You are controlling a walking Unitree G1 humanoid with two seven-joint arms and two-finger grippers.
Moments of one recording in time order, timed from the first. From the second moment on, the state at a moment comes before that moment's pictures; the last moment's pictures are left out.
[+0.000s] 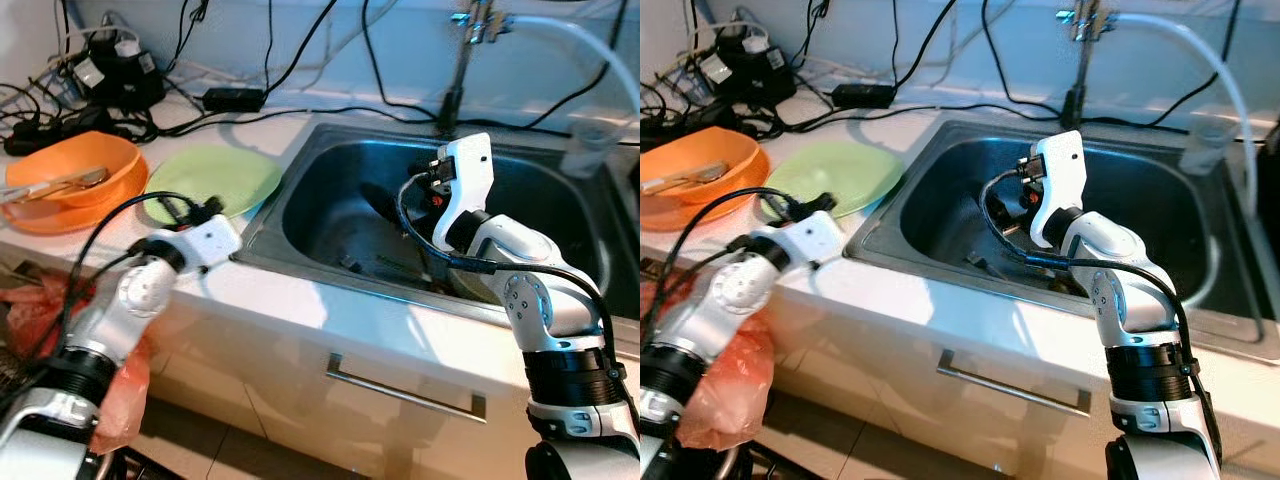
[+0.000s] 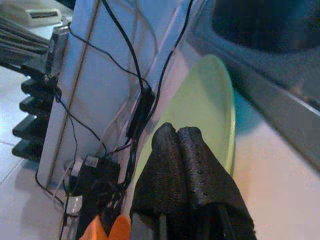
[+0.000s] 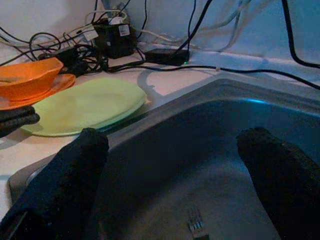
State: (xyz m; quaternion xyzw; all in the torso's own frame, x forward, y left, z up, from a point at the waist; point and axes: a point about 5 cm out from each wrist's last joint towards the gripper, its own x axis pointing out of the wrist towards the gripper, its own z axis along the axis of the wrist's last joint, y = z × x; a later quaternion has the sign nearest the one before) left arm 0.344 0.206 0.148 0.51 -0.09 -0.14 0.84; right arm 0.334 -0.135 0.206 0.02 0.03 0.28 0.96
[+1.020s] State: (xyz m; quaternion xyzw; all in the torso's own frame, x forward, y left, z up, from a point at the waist) left arm 0.336 0.214 0.141 0.49 0.00 -0.20 0.85; right arm 0.336 -0.138 0.203 0.03 0.04 0.28 0.96
